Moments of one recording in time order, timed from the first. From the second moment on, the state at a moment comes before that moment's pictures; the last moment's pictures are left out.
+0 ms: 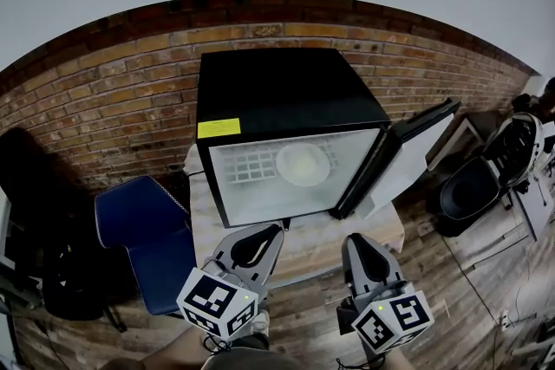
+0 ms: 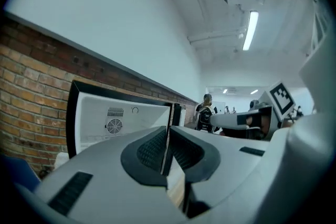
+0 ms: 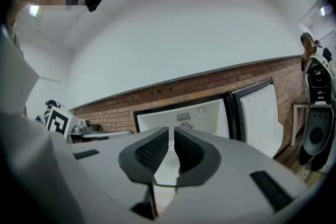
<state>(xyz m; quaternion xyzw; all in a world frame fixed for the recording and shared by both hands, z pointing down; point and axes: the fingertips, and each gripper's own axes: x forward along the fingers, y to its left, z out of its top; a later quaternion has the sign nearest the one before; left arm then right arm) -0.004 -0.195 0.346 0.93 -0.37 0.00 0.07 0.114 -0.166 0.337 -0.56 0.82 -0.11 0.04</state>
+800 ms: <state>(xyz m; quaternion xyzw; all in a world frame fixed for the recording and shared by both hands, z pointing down) 0.007 -0.306 0.397 0.88 -0.32 -0.12 0.33 0.131 -0.300 0.384 -0.55 0.78 -0.28 0.11</state>
